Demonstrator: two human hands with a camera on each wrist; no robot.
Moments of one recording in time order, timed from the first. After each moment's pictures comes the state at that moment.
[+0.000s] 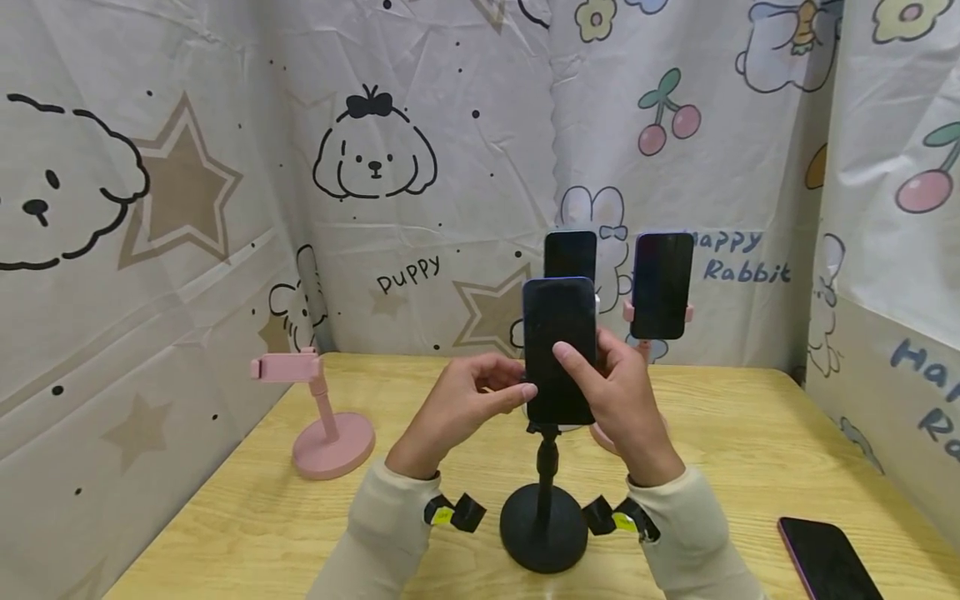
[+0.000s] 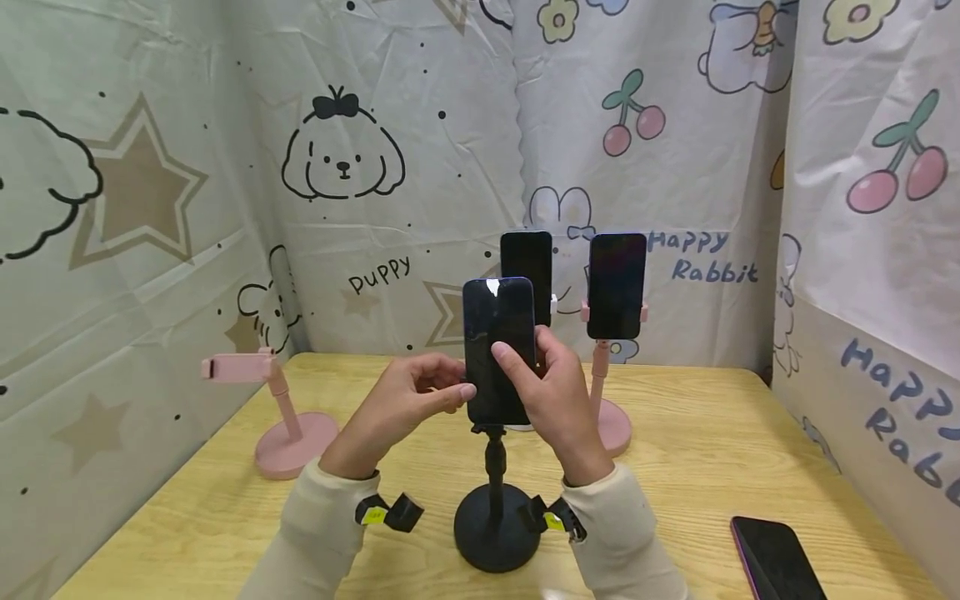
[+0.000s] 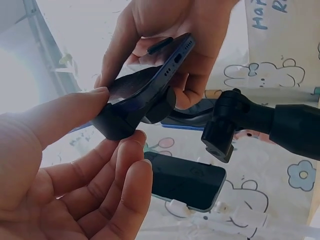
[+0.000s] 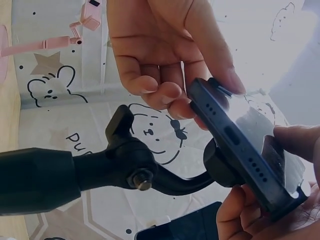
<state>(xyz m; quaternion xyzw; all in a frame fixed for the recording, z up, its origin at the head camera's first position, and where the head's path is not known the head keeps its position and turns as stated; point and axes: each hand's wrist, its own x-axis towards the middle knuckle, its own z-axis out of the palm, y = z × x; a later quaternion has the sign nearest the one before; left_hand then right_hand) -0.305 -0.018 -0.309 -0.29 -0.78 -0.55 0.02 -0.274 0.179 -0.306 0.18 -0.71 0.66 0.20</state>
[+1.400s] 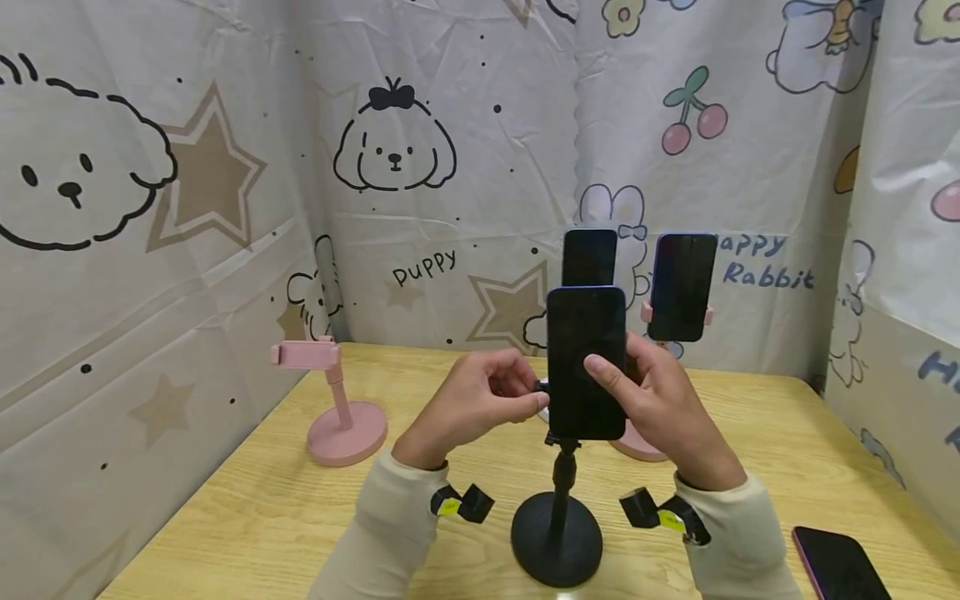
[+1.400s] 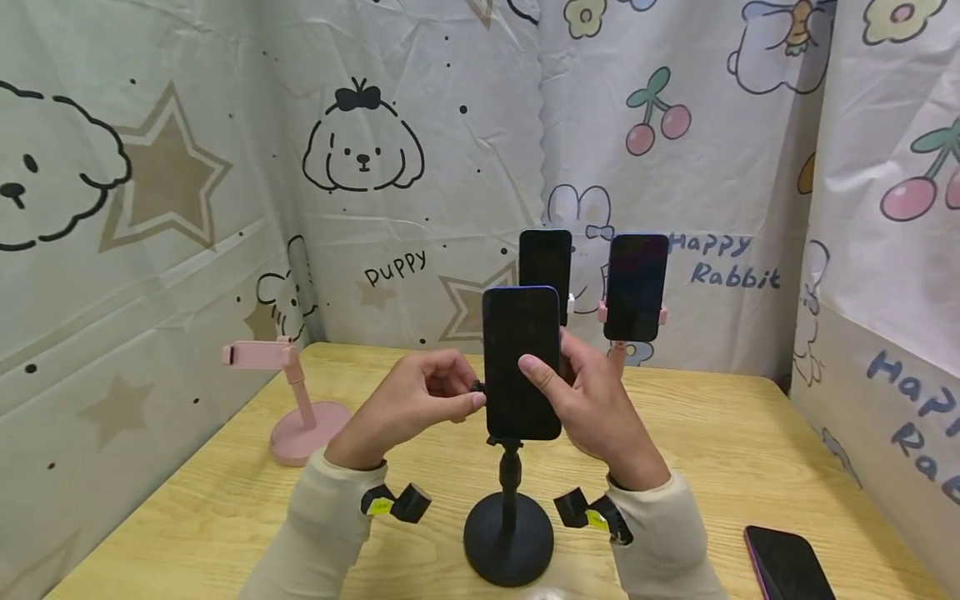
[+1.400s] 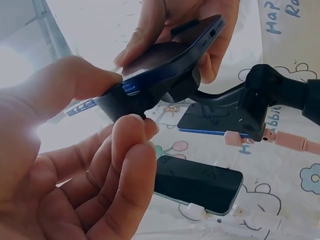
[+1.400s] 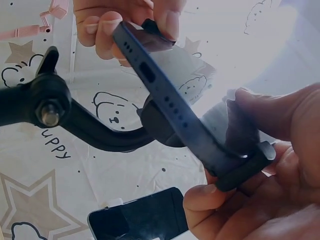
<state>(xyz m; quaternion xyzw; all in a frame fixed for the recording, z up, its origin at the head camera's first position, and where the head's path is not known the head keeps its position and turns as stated) -0.296 -0.028 -0.302 -0.35 -0.77 -0.53 0.04 -0.258 0.201 -0.290 0.24 -0.81 0.51 0.17</state>
